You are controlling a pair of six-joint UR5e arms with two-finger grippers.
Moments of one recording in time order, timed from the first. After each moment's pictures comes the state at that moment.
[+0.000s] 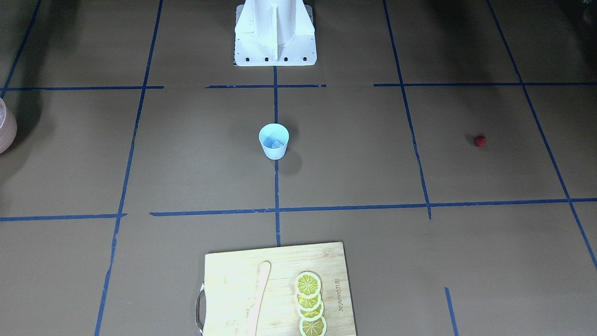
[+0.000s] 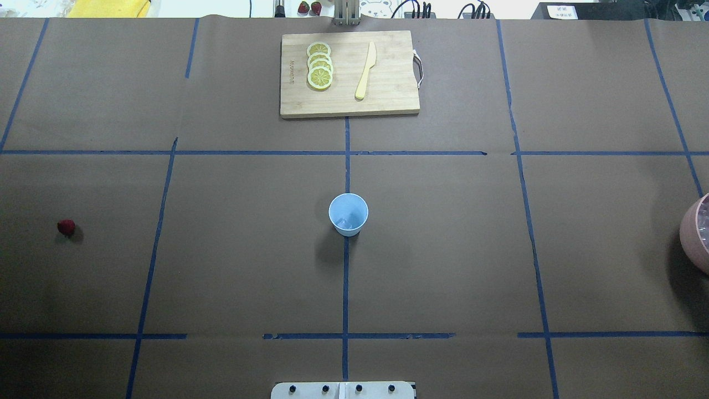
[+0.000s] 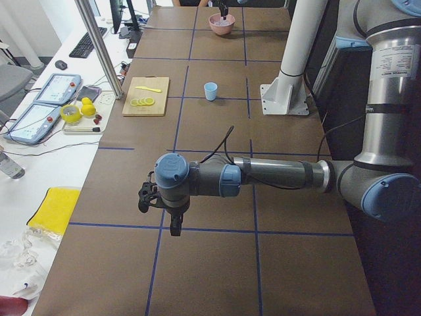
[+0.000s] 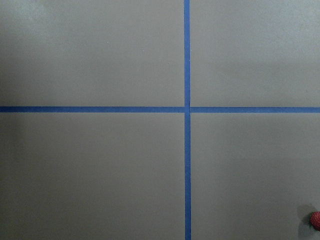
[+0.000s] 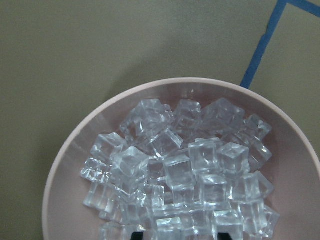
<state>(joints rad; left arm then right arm) -1.64 -1.56 -1.64 -1.55 -2.40 0.02 1.29 -1.89 1.79 -1.29 2.27 -0.06</state>
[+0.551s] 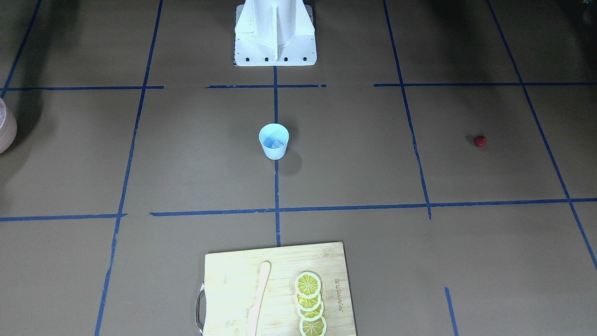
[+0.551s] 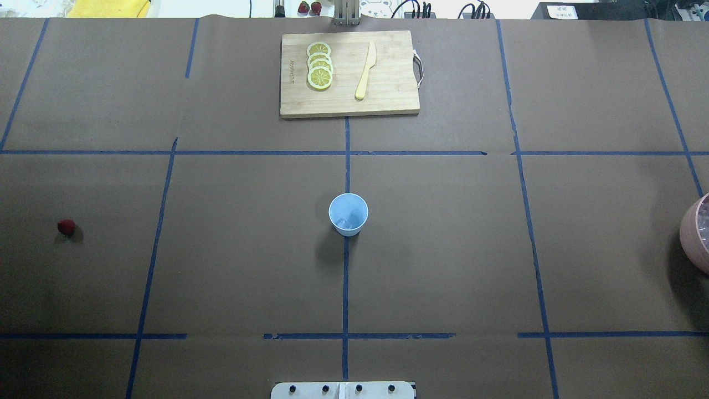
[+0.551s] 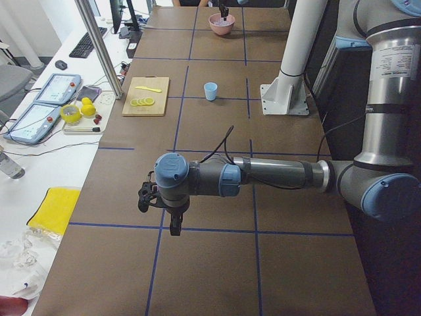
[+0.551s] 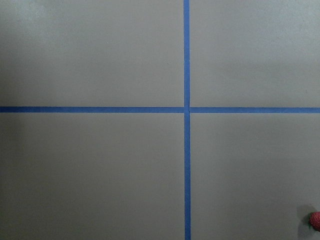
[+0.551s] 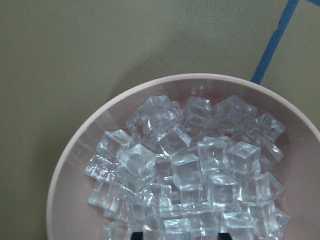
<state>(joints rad) -1.64 -1.56 -1.64 -1.55 -2.40 0.02 1.27 -1.89 1.79 -1.29 2.28 -0.06</state>
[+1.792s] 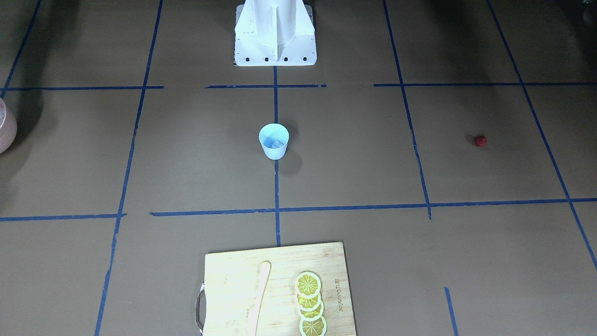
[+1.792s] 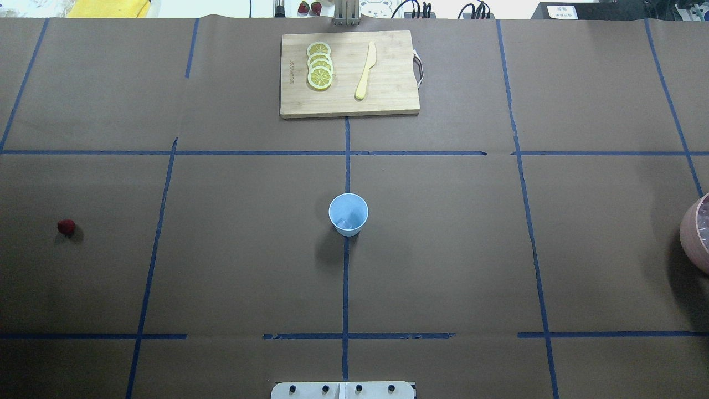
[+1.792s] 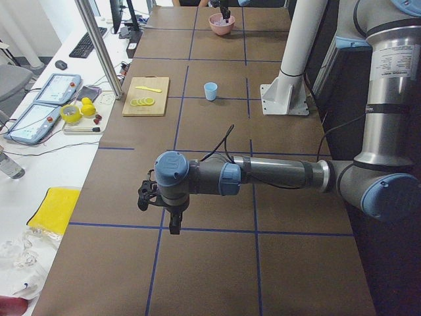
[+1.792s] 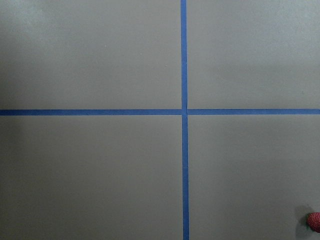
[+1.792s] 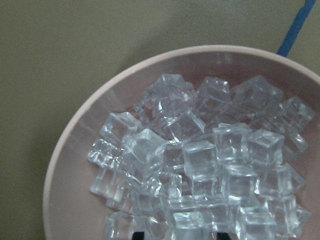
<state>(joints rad) -1.64 -1.56 -1.64 -1.55 -2.40 0.02 1.23 -1.90 1.78 -1.29 2.27 -0.08</state>
